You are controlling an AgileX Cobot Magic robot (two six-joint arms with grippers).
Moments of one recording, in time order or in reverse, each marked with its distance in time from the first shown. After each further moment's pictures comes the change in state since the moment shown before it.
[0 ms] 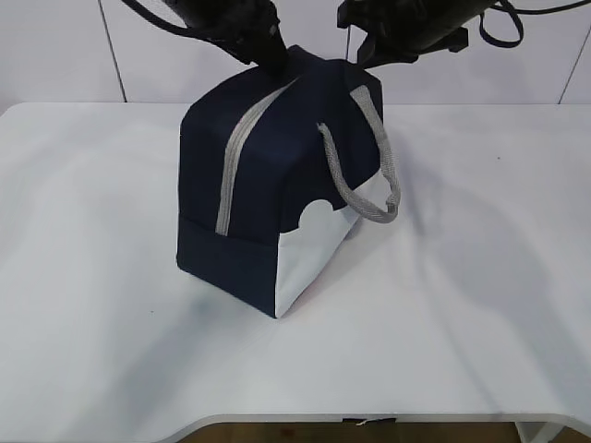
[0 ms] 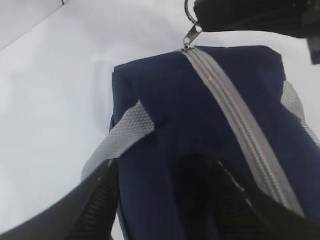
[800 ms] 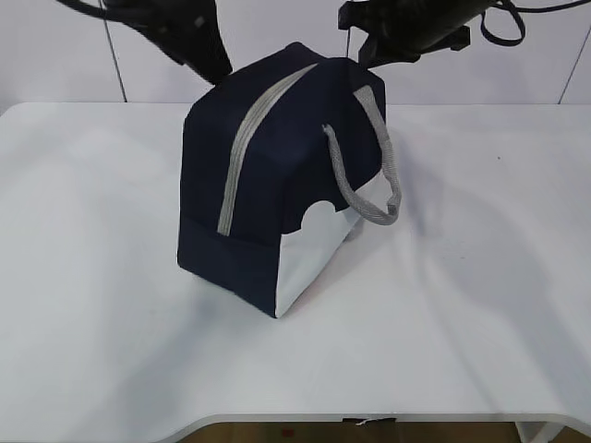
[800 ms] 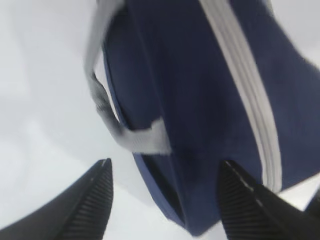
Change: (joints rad) left arm 0.000 -0.205 0.144 0.126 0.223 0.001; right arm 0.002 0.000 0.000 -0.024 -0.006 0.000
